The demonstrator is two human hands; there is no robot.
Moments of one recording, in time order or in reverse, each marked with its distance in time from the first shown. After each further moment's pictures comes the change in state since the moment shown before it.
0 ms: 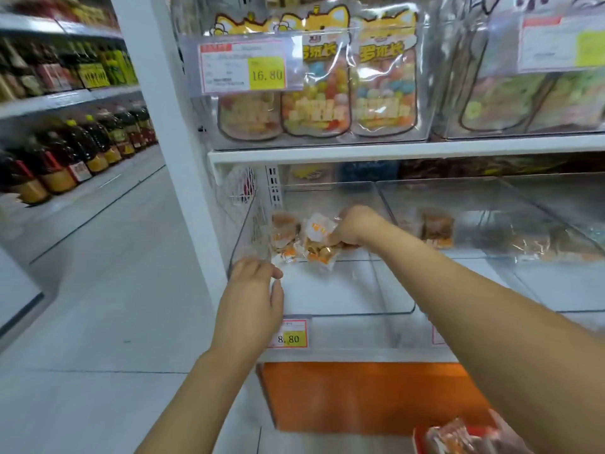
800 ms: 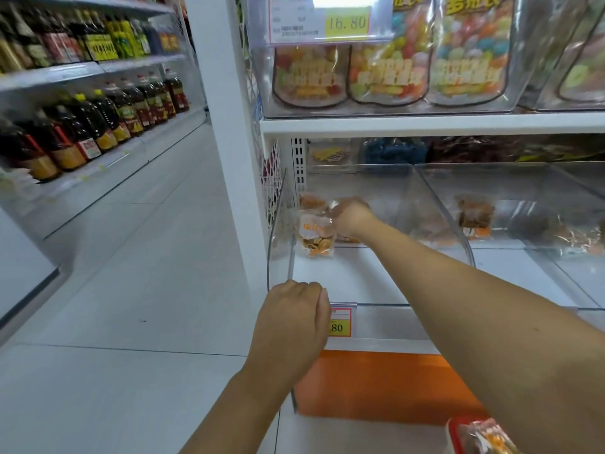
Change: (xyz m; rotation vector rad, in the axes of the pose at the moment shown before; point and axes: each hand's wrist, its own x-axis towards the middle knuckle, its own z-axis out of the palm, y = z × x) left_hand -0.034 -0.013 0.007 0.046 -0.020 0.156; right_hand 0.063 -0.027 0.067 -0.157 0.048 -0.081
